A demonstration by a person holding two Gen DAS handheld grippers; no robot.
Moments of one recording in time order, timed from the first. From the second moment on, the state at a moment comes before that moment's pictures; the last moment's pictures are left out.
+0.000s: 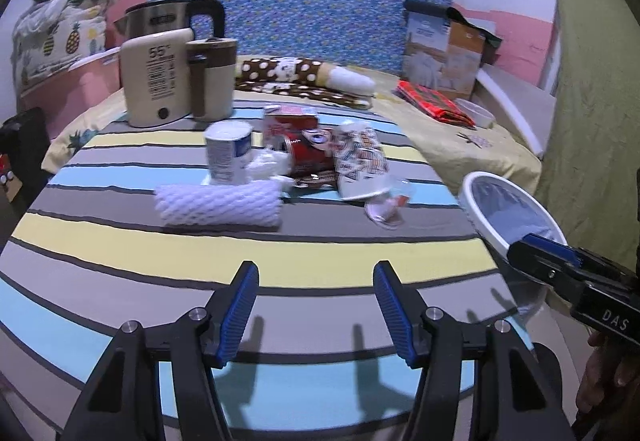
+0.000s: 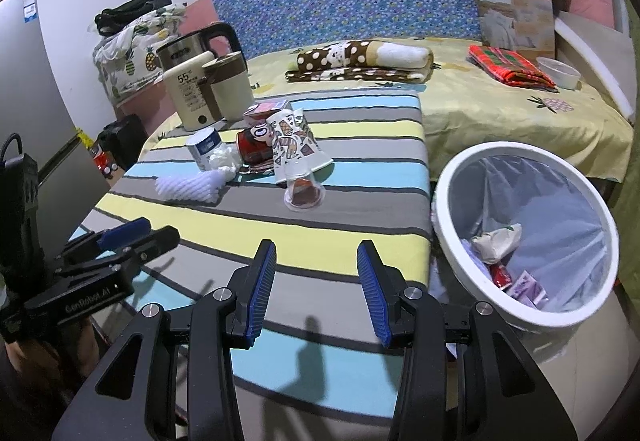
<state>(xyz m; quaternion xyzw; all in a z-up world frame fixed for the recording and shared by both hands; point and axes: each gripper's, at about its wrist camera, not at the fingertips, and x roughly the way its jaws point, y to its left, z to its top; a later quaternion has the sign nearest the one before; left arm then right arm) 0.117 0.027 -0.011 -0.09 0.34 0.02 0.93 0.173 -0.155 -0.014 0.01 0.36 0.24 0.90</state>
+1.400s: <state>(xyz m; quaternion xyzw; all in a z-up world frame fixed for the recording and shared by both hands) 0.180 0.101 -0.038 -0.10 0.40 -0.03 0.91 0.242 -0.111 -0.036 -0.02 0.41 0.25 0.88</state>
